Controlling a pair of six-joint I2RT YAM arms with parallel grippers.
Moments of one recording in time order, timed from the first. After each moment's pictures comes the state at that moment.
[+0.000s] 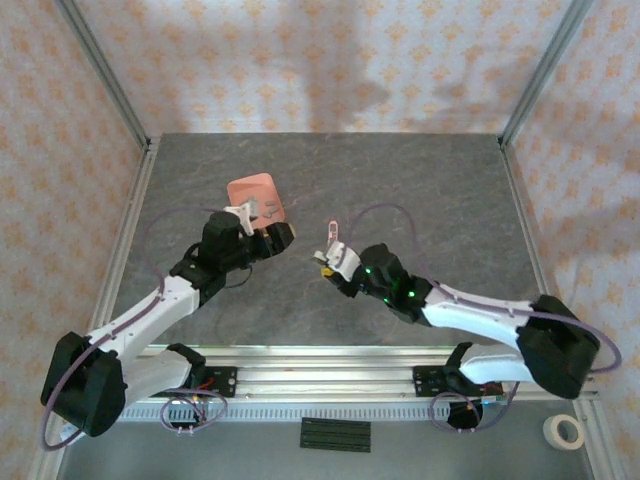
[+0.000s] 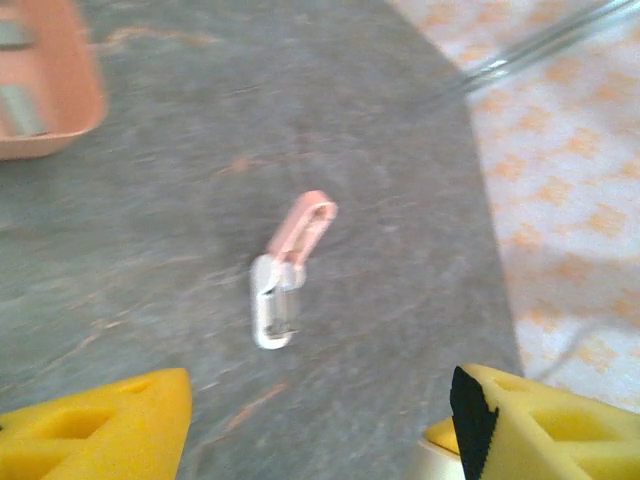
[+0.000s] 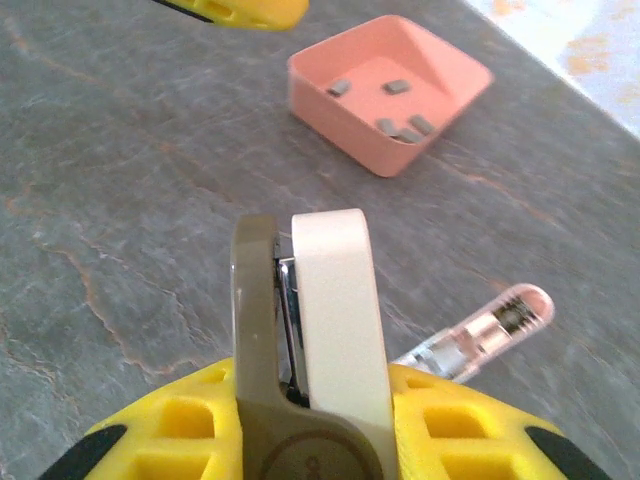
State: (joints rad) left arm -0.42 1.10 0.62 0.06 0.29 -0.82; right arm 0.88 1.18 0.50 0.24 0.03 -0.26
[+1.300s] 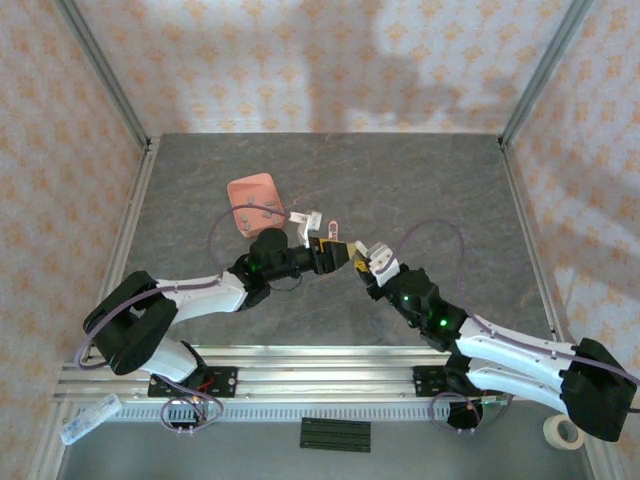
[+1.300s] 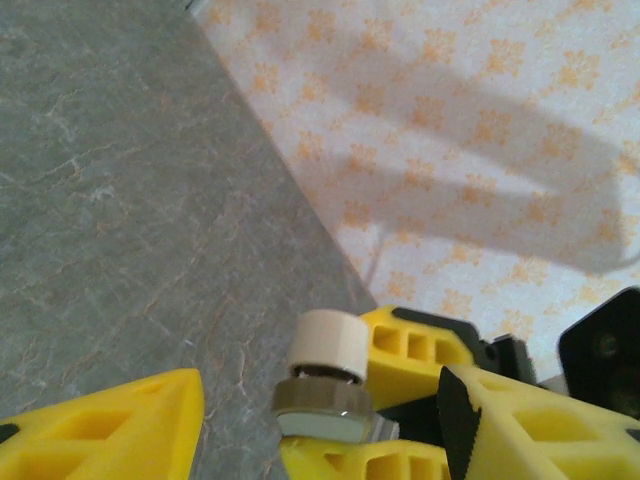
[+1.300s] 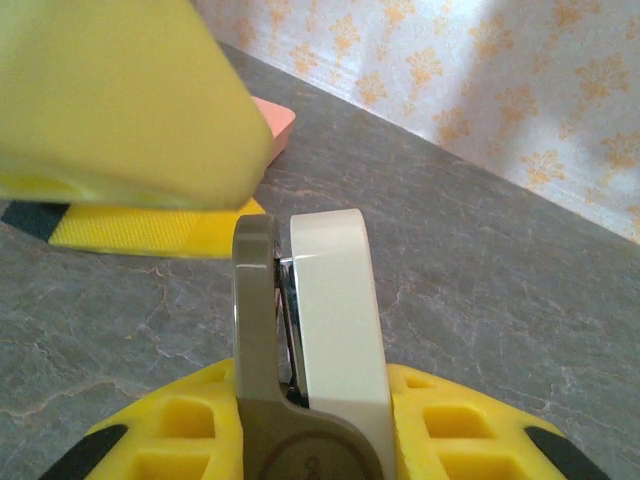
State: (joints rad) left arm -0.71 1.46 0.61 0.70 0.39 -0.82; right arm 0.88 0.89 0.28 0.37 0.30 -0.15
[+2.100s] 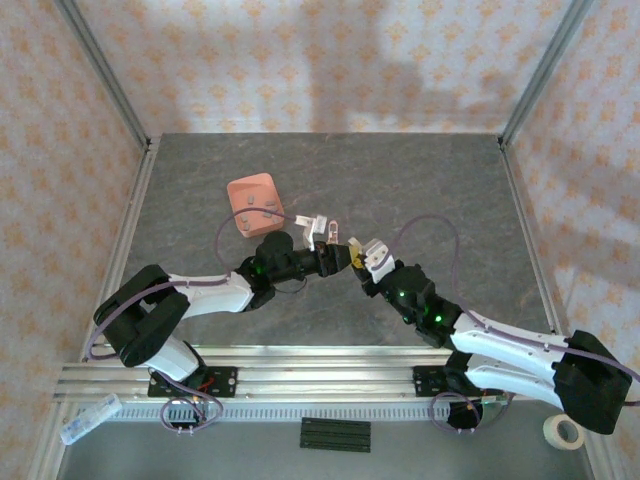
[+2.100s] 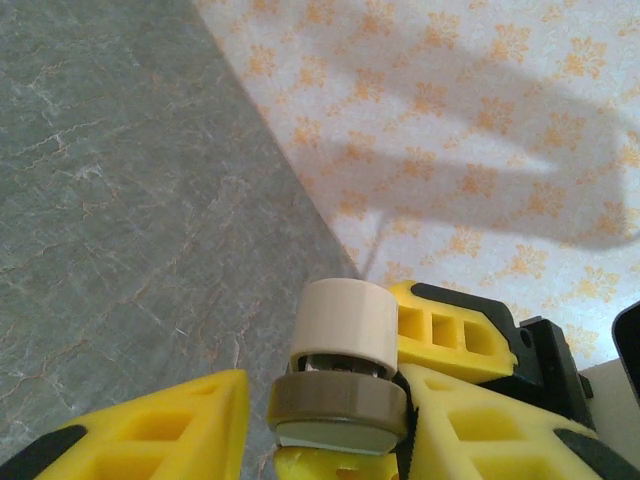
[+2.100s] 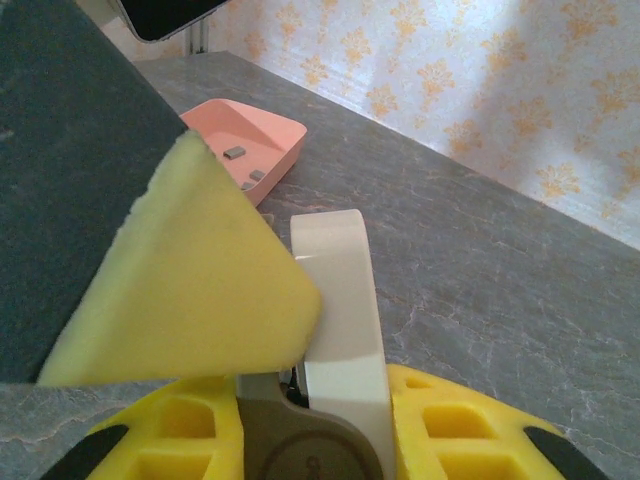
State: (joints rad) left arm -0.73 1.53 0.61 0.77 0.39 -0.85; right arm 0.88 0.95 0.31 0.42 0.28 -0.15
